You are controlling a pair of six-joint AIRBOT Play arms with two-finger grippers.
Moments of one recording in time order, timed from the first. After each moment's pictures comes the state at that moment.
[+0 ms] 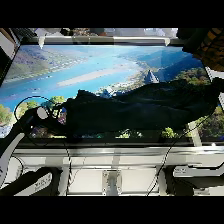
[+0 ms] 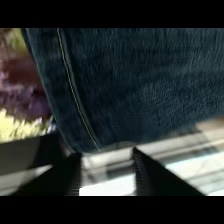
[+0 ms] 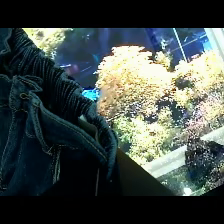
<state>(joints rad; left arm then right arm) -0.03 -1.16 0.63 1.27 -1.10 -1.37 -0.54 -1.48 1.58 -1.65 1.20 1.50</state>
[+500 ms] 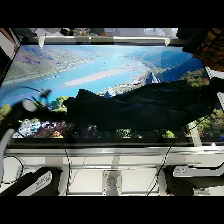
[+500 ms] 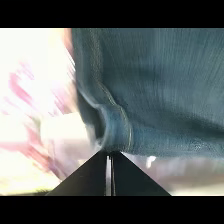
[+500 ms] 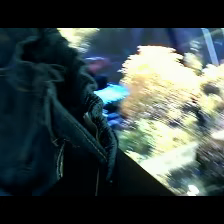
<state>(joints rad) 0.13 -1.11 0.80 1.24 -1.03 -1.39 -0.54 -1.48 1.62 -1.53 1.26 1.41</state>
